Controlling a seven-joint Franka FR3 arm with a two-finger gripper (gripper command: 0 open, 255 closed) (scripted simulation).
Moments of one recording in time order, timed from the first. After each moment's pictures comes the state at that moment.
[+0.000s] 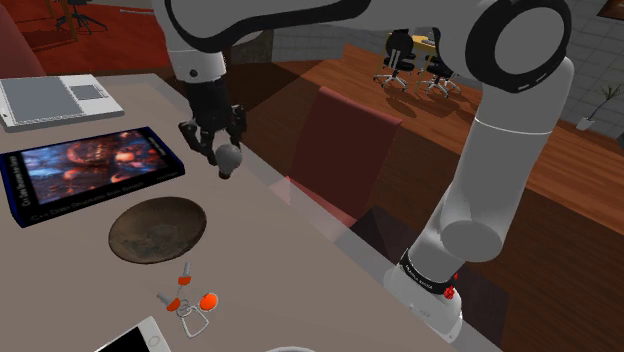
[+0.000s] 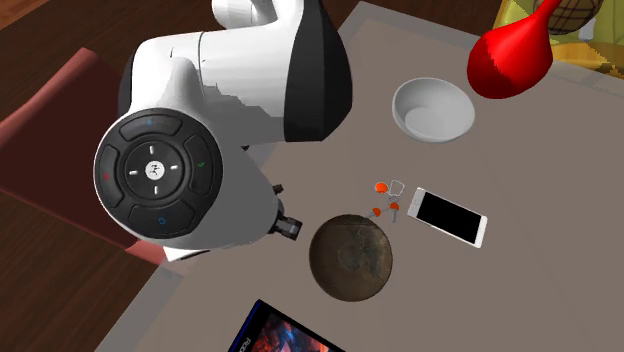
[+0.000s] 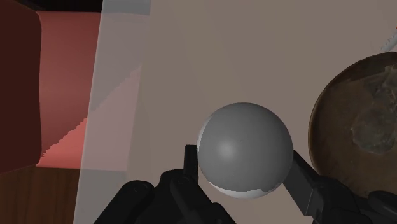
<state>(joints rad) 0.17 0.21 0.41 -1.69 -0.05 1.62 0.53</state>
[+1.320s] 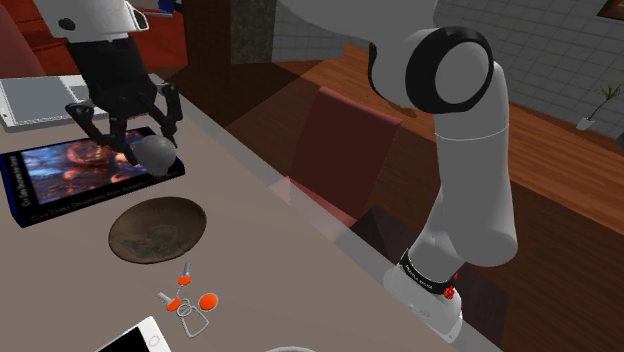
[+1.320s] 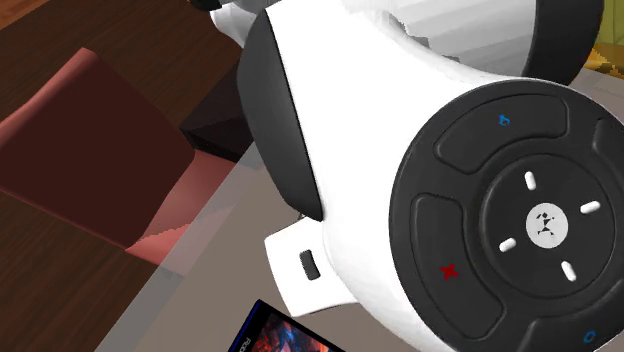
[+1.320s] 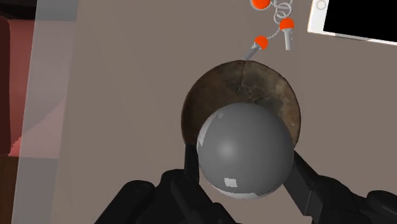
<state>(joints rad) 0.42 0.54 0.48 -1.06 -0.14 1.31 0.78</state>
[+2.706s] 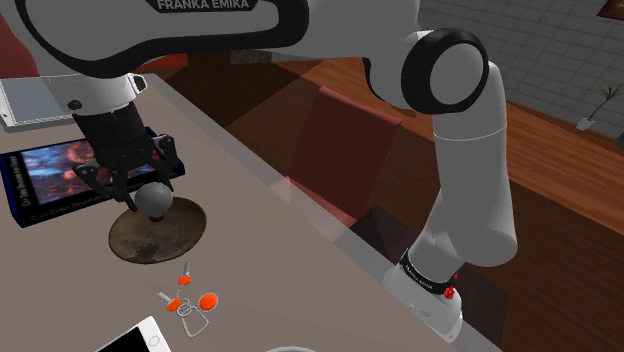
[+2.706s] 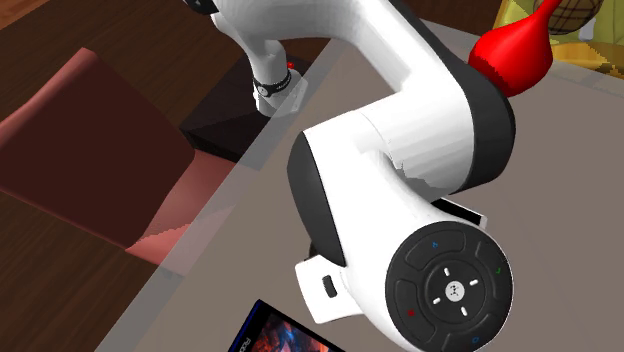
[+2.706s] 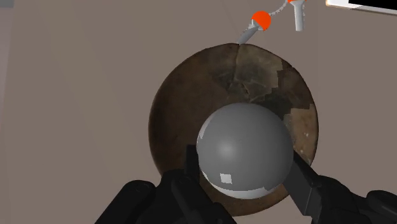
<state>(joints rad) 0.42 0.55 0.48 -1.28 -0.14 1.54 0.81</state>
